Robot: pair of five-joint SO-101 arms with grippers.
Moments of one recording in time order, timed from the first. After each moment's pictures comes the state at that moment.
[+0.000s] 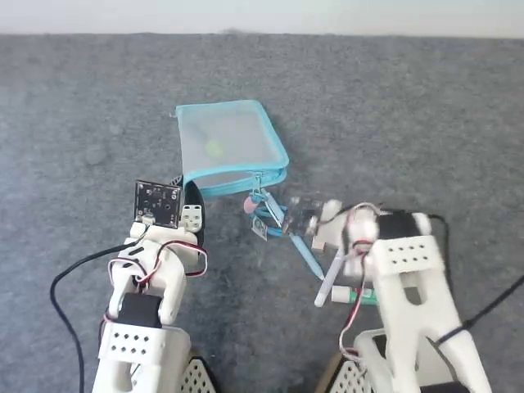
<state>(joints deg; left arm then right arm) 0.4 -80.7 89.1 29.0 1.6 -14.1 -35.7 52.9 75.7 69.4</state>
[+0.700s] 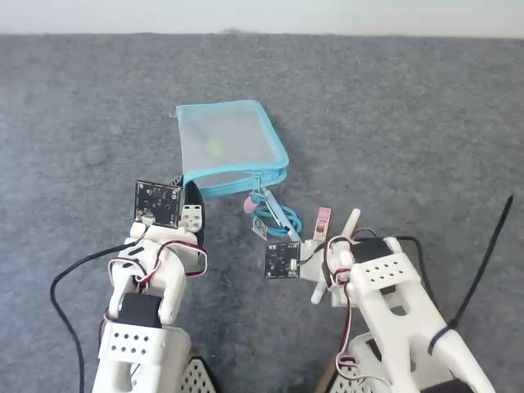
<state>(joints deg) 0.4 -80.7 89.1 29.0 1.6 -20.1 -35.7 68.2 60.2 69.8</state>
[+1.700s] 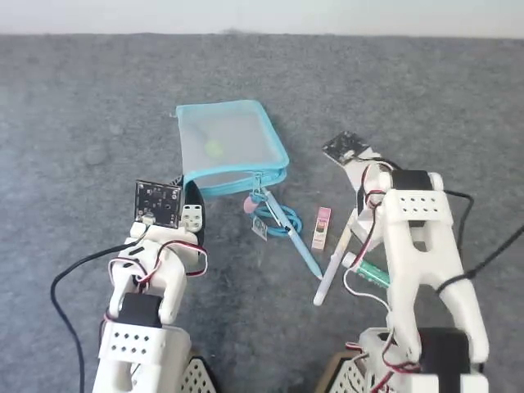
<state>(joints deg) 0.4 -80.7 89.1 29.0 1.6 -3.5 -17.1 34.8 77.0 36.8</state>
